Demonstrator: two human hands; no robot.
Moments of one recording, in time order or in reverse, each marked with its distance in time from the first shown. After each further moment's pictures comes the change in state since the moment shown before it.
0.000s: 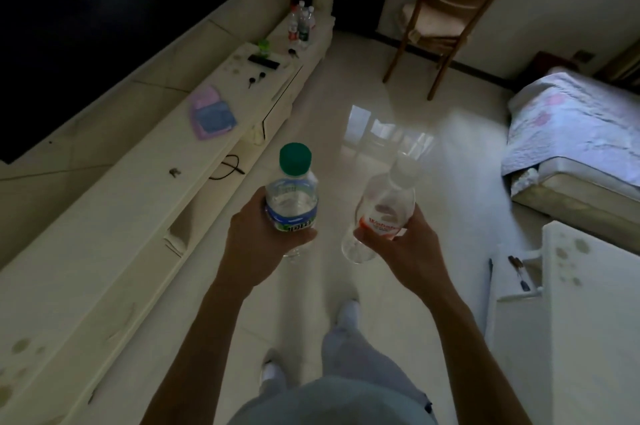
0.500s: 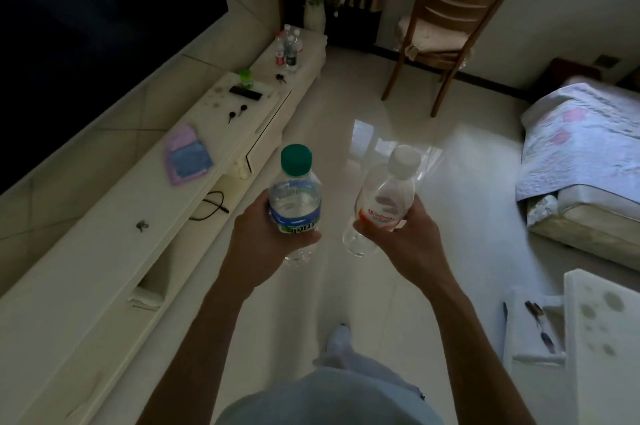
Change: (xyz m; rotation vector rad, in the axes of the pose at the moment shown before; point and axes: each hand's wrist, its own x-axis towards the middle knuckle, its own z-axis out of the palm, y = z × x) left_hand 0.194 0.062 0.124 0.044 -0.027 0.013; right_hand 0.228 0.027 -0.084 0.102 -0.012 -0.029
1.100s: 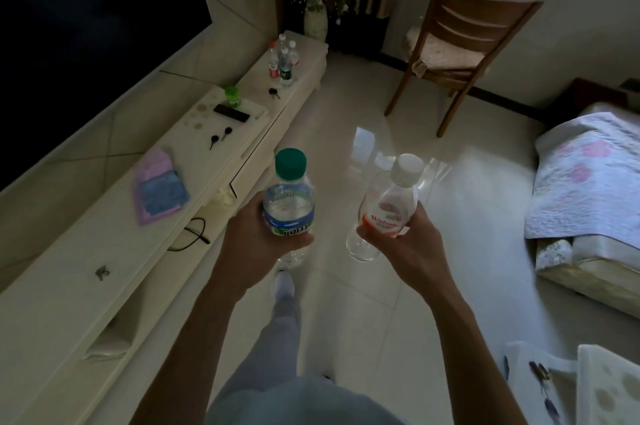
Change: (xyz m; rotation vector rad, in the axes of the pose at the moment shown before) left_hand 0.217 0.036 0.046 -0.035 0.011 -0.009; right_hand 0.232 0.005 -0.031 -0.060 -0.041 0.029
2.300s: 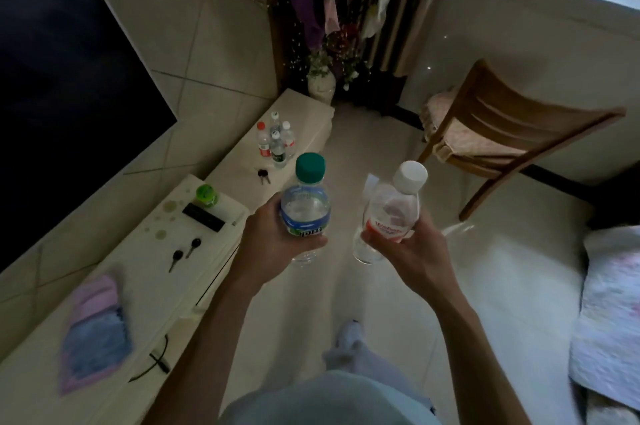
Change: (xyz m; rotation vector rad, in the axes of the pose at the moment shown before) left_hand 0.518 0.106 0.069 -0.017 0.031 -0.131; right_hand 0.530 -0.076 -0.036 -0.001 -0.075 -0.073
